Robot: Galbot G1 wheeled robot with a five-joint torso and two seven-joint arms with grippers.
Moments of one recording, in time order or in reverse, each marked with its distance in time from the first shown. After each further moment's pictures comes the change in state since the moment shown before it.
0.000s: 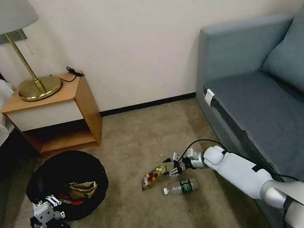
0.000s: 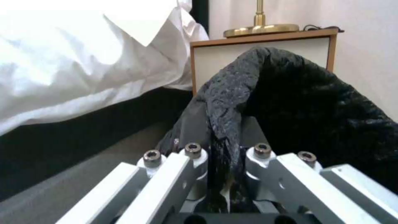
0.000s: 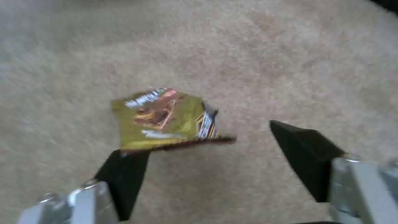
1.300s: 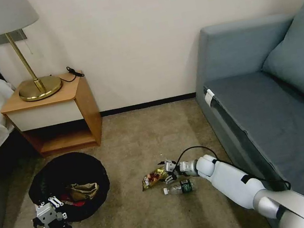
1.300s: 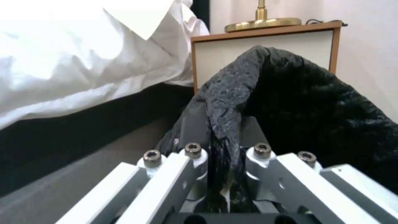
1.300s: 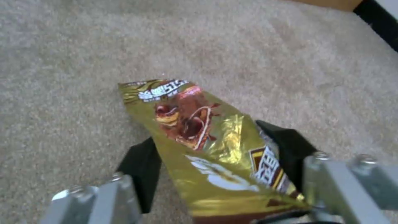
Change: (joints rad) left arm -0.011 0.004 0.002 0.029 -0.003 -0.006 -0.001; right arm -0.033 0.051 -0.026 -0.013 -0.201 0.081 0.121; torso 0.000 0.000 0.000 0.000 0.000
